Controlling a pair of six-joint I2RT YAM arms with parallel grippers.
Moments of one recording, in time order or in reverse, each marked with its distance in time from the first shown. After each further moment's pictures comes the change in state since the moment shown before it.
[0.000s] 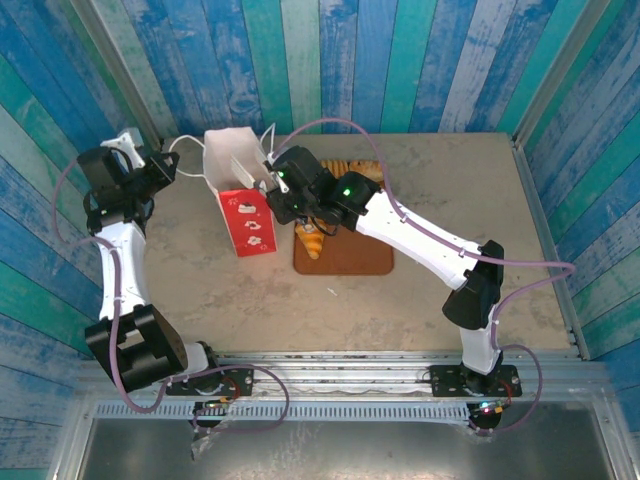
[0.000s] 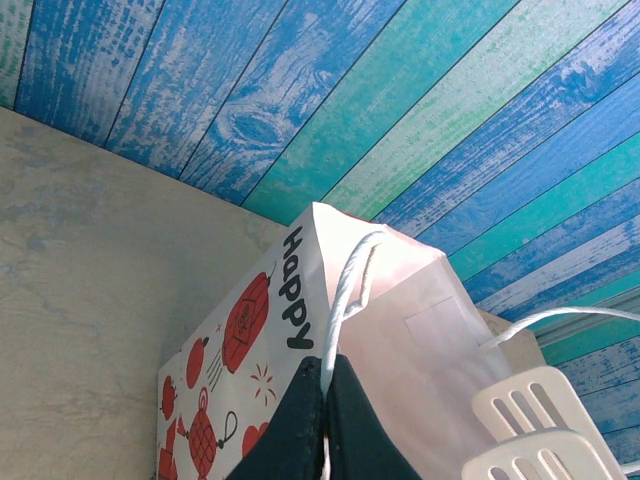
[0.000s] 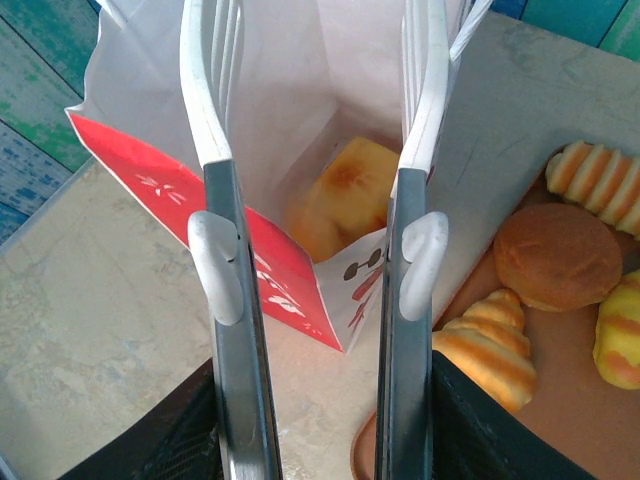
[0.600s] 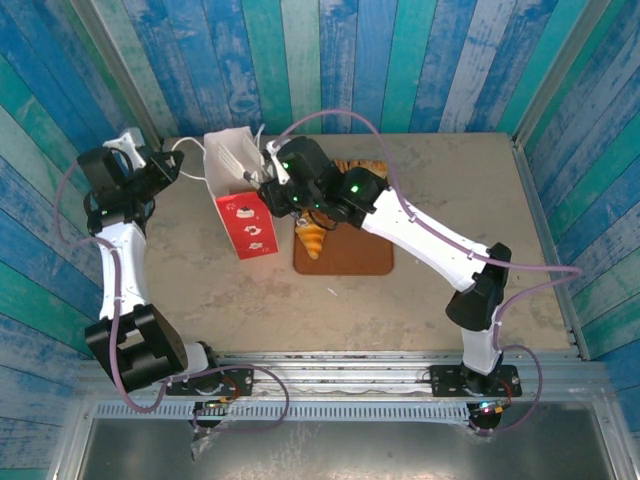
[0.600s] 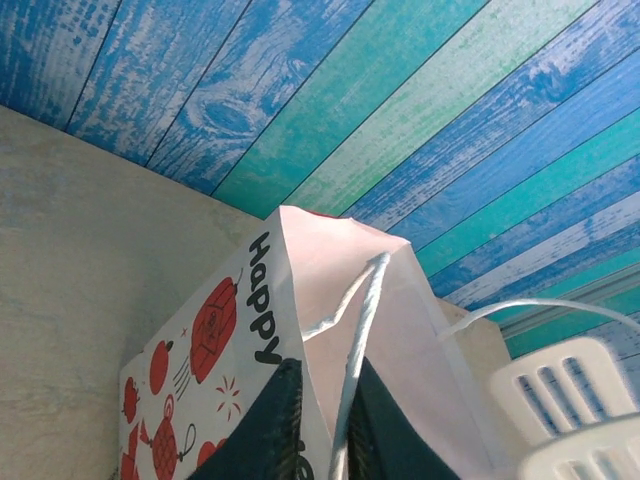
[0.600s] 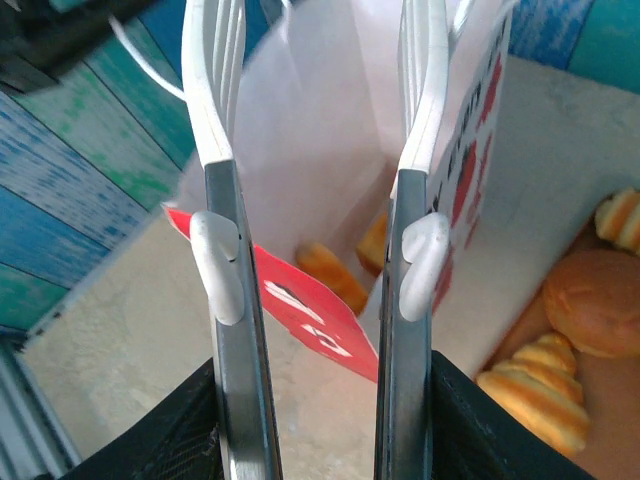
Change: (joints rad) left arm 0.000 0.000 -0.005 0.017 0.064 -0.054; right arm 0.000 -0.030 0.047 0.051 -0.084 0.021
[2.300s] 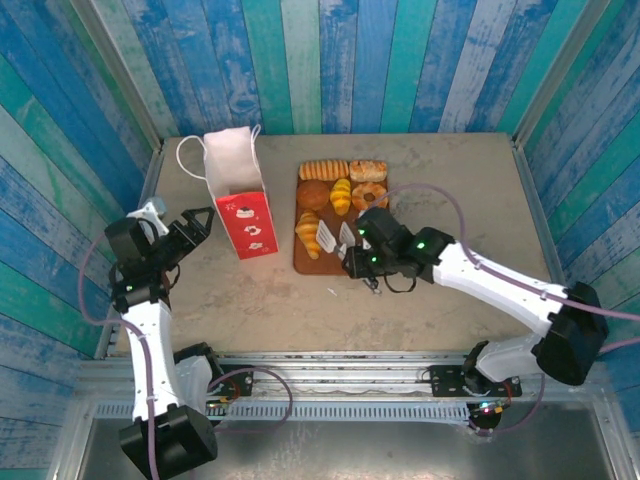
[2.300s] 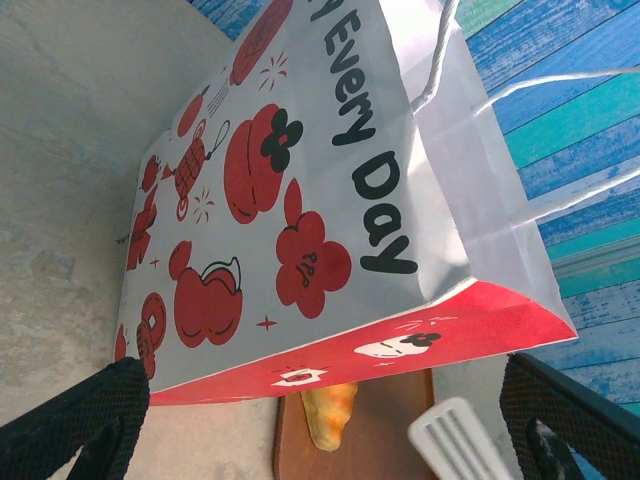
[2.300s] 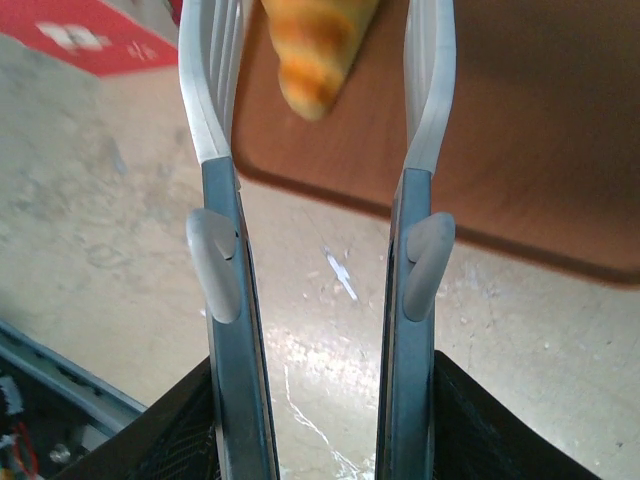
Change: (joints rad) left arm -0.023 -0.526 -0.454 -0.193 -0.074 -0.077; right arm -0.102 -0.534 -1.004 0.048 -0.094 0.351
